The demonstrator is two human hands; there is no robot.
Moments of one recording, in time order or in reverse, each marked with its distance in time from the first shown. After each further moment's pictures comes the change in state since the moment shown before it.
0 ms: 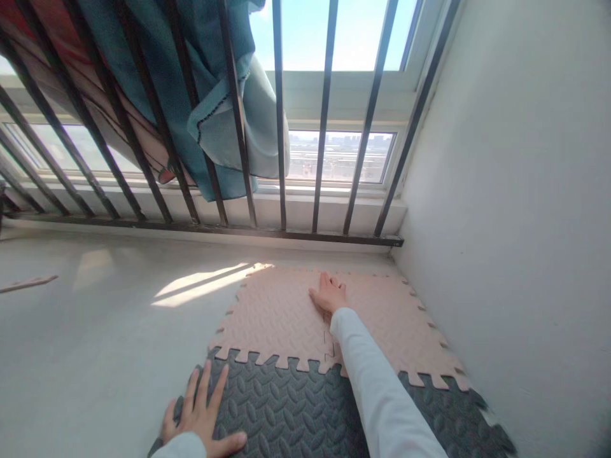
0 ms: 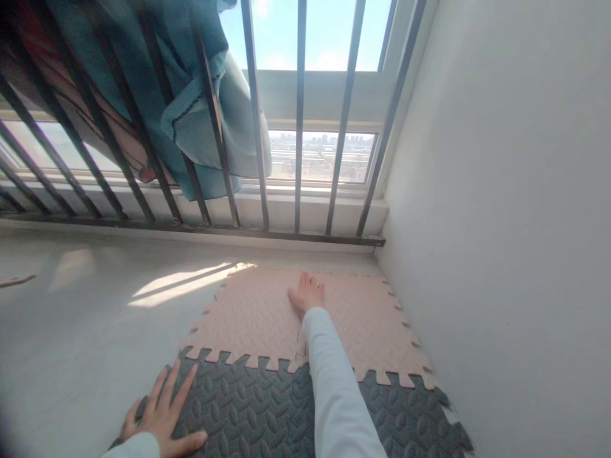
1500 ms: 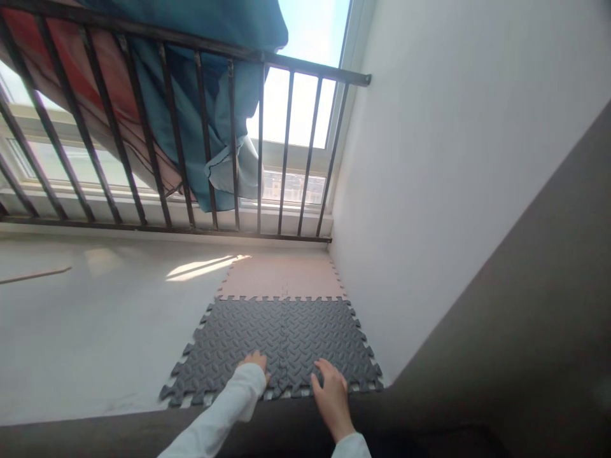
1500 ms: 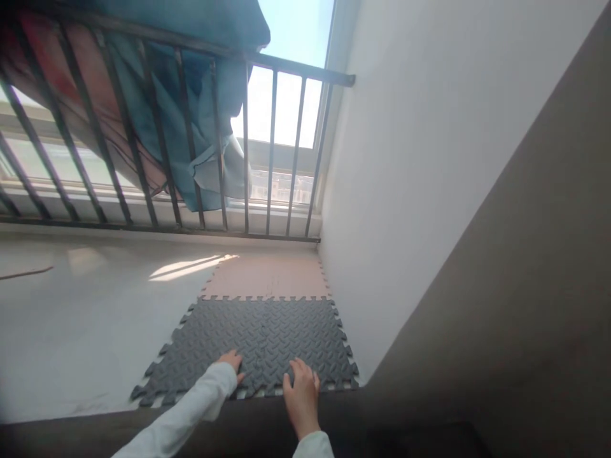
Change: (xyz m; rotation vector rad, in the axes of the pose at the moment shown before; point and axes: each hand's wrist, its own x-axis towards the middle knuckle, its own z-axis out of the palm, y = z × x) left_hand -0.154 0.077 -0.038 -0.009 -0.308 0.425; right_hand -0.429 0.002 -0.040 0.219 0.107 0.284
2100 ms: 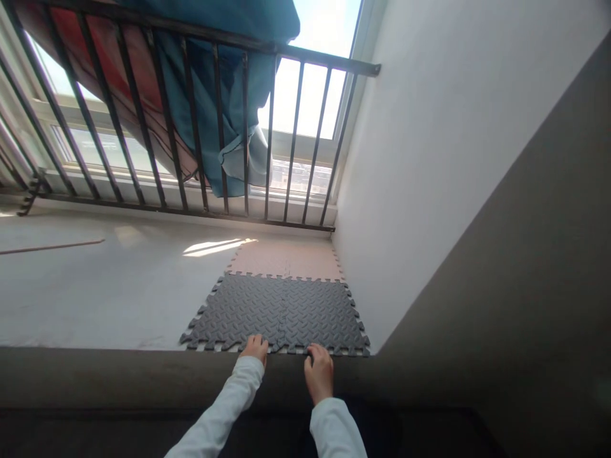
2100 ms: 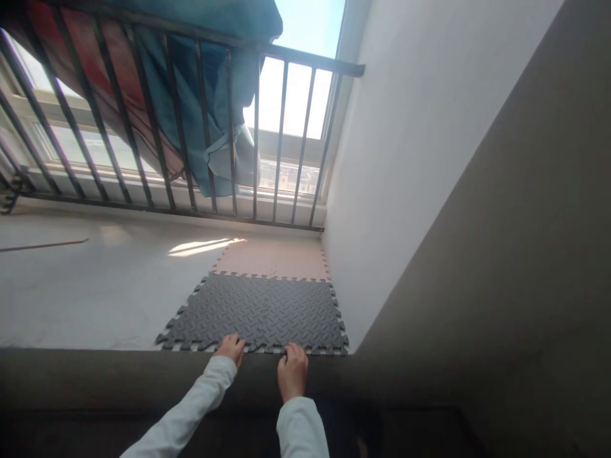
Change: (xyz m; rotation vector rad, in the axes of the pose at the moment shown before) left_hand -0.047 0.010 0.052 -0.036 0.291 0.044; right_hand -0.029 0.011 0.023 -0.015 0.098 -0.045
